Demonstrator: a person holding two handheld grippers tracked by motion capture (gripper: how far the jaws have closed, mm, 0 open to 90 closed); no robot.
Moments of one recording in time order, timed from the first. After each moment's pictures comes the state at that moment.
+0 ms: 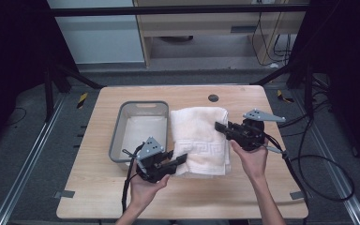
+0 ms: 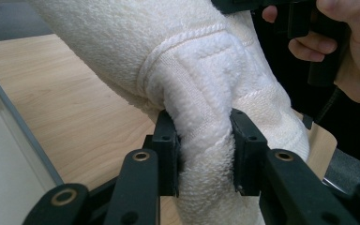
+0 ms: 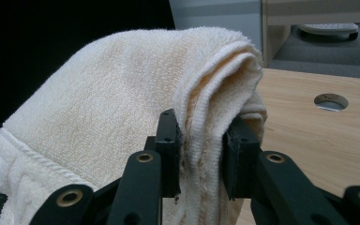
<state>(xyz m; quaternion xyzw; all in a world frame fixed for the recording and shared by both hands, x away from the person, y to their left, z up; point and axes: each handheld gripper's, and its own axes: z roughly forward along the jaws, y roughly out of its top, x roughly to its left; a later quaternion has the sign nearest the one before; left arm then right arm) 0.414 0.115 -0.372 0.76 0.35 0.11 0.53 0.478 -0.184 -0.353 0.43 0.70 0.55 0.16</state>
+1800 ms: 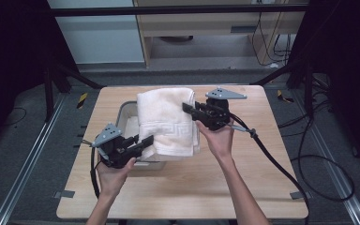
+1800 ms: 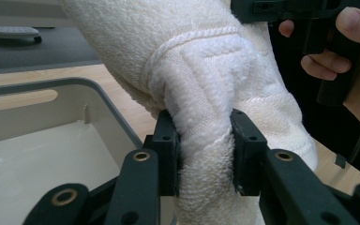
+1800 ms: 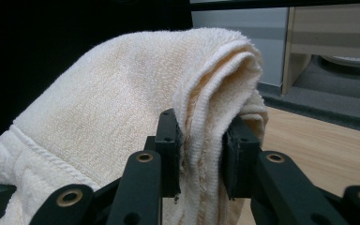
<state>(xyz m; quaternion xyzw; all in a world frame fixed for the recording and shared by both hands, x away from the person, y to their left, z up) 0.433 0.197 -0.346 0.71 0.40 0.15 0.56 0.516 -0.095 -0.313 0.38 0.71 0.57 0.17</state>
